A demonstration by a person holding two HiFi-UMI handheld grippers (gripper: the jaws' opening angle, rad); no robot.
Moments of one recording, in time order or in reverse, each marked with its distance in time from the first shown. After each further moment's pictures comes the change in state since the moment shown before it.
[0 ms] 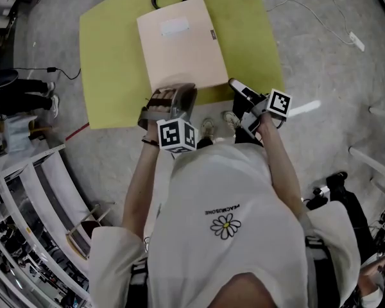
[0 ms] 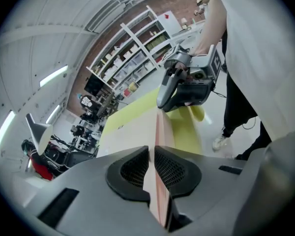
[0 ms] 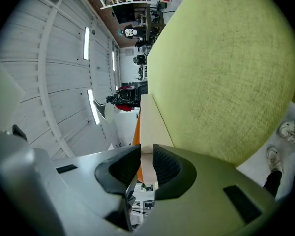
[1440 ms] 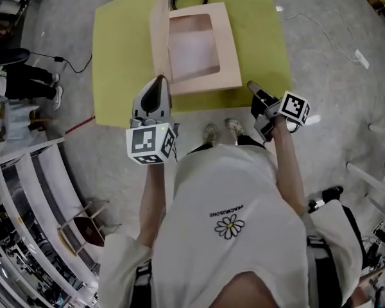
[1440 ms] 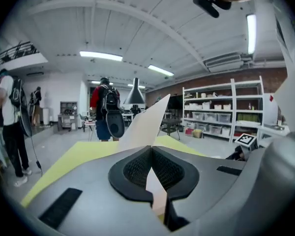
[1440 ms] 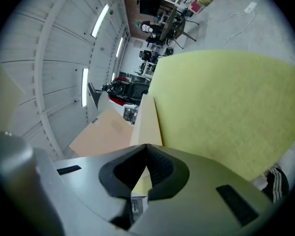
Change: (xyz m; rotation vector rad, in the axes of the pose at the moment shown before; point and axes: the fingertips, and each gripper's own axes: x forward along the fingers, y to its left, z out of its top) left arm -0.111 0.116 -0.056 -1.155 -0.338 0.469; right arm -0.006 0.017 0.025 -0.227 0.044 -0.228
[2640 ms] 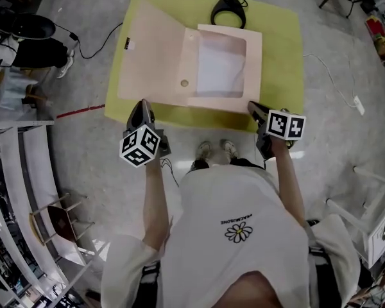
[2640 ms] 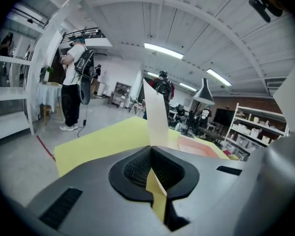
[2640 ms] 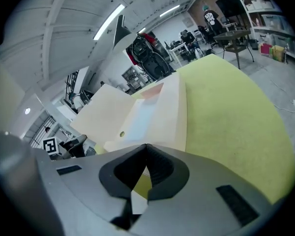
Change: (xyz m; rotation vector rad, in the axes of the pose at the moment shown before) left arm -0.070 0.164 -0.119 -0.487 0.046 0.443; right arm 0.065 0.034 -0.038 -0.629 0.344 -0.267
